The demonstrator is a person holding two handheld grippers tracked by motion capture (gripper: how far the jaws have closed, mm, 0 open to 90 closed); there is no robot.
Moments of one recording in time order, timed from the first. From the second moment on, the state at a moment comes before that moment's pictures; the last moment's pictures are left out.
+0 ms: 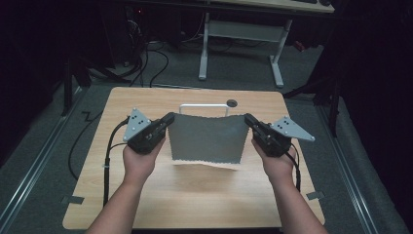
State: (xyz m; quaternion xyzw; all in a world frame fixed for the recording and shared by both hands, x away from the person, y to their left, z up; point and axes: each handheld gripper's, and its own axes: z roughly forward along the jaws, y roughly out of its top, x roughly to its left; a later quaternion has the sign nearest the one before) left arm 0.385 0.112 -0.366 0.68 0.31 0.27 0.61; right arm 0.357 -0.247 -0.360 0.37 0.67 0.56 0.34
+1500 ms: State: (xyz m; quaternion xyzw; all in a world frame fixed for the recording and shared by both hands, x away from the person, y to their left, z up) left arm 0.529 0.099 -0.328 0.70 0.34 0.32 0.55; right arm 0.491 -0.235 -0.321 0.41 0.66 0.53 0.35
